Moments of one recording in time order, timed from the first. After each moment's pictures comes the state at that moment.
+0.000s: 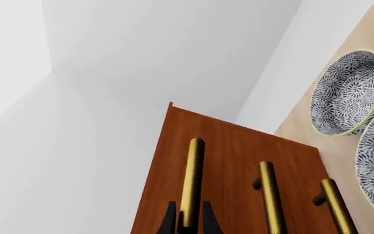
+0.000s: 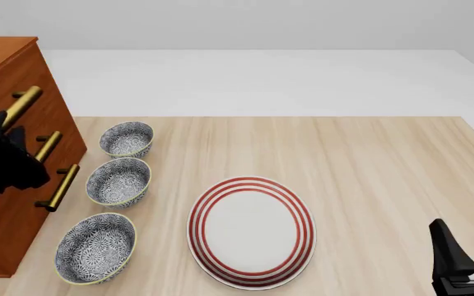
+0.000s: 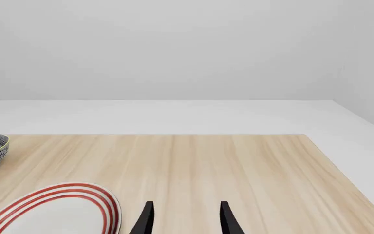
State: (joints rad) left arm 0.22 1.18 -0.41 -0.75 1.27; right arm 0.00 0.01 0.00 0.00 0.00
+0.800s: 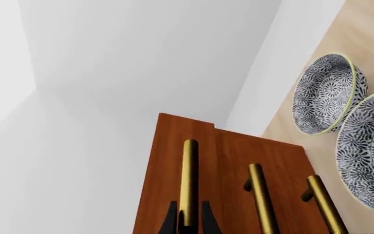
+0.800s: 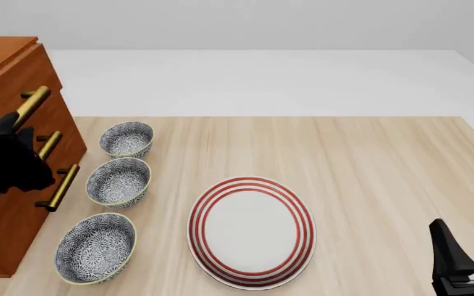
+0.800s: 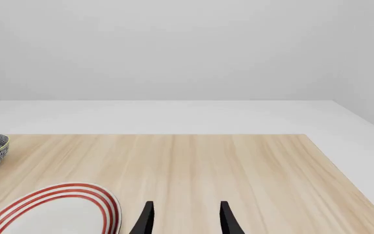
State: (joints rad) left arm 0.17 1.12 -0.44 -0.60 1.31; right arm 0.00 0.01 0.00 0.00 0.00
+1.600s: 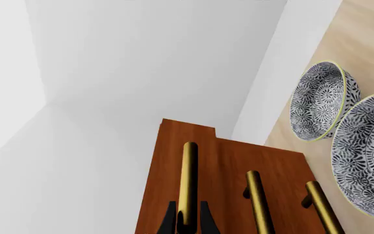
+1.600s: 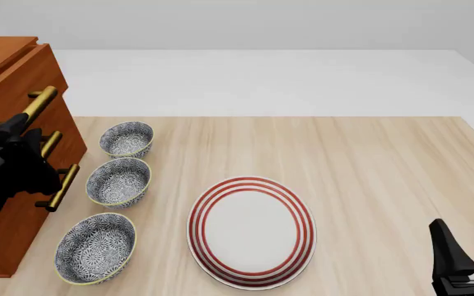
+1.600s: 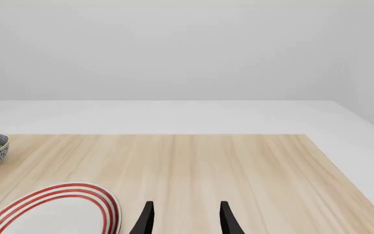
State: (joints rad) left arm 0.13 1.12 -0.41 -0.65 1.35; right arm 0.00 0.01 0.00 0.00 0.00
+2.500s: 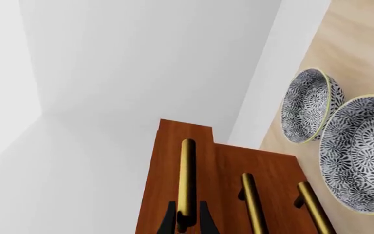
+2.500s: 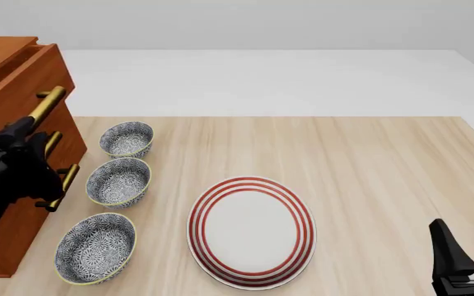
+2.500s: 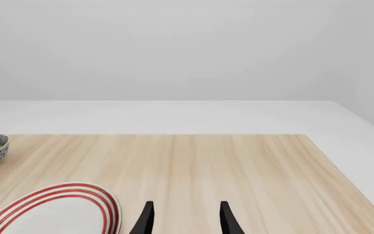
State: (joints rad) left arm 0.09 1.06 -0.39 -0.60 1.36; right arm 0.00 0.01 0.00 0.00 0.00
